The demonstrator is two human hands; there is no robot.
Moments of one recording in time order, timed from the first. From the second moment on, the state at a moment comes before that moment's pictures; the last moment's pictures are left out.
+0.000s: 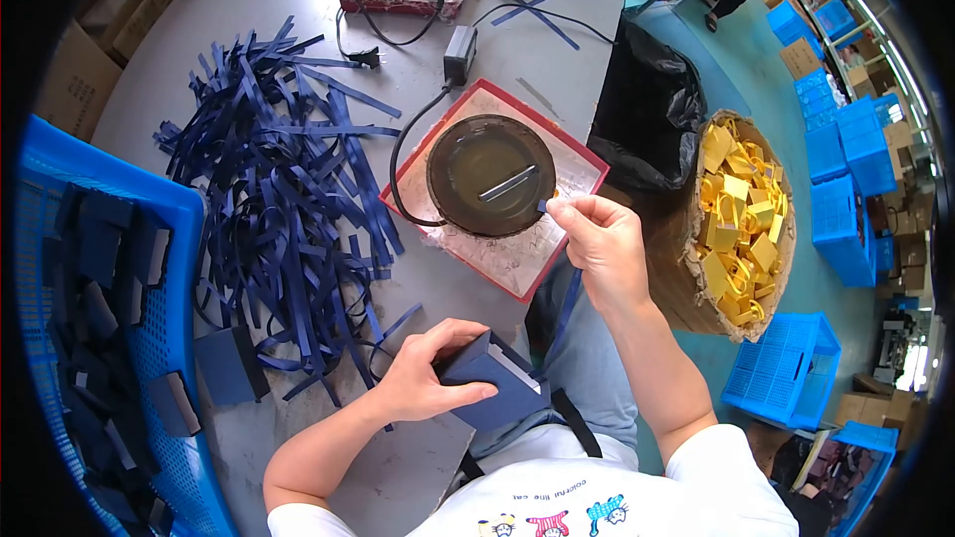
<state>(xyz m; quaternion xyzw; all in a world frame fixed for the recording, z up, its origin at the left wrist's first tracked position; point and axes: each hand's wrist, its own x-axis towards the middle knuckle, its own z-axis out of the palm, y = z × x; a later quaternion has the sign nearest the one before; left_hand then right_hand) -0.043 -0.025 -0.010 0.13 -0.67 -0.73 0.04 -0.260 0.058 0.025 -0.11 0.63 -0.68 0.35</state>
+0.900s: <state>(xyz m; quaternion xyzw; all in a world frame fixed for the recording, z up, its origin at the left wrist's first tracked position) -0.030 -0.024 0.025 0.14 -0.61 -0.78 0.03 -0.231 0.104 0.087 -0.32 0.63 -0.46 0.54</state>
